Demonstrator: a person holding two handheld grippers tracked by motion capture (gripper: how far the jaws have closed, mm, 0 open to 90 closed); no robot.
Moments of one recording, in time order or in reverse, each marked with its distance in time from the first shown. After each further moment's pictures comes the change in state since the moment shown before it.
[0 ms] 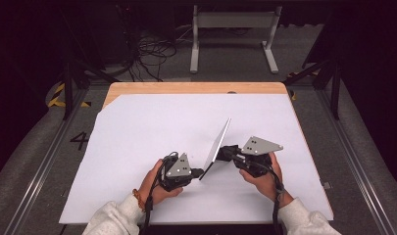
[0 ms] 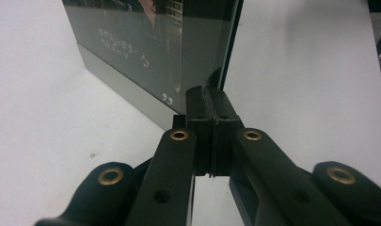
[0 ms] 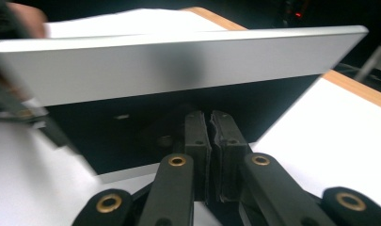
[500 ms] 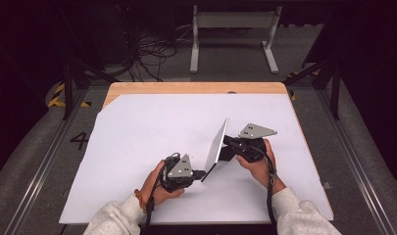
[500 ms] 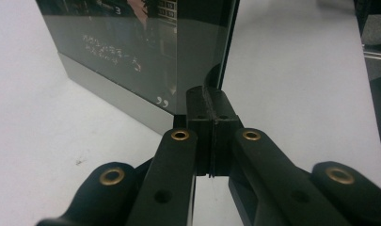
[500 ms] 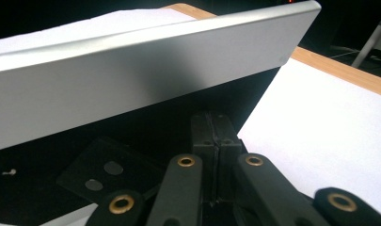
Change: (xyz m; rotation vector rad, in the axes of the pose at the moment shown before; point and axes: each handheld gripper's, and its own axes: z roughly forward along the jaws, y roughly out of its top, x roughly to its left) left arm -0.004 0.002 0.003 -0.005 -0.027 0.004; right arm -0.029 0.002 0.029 0.008 -0.008 0.090
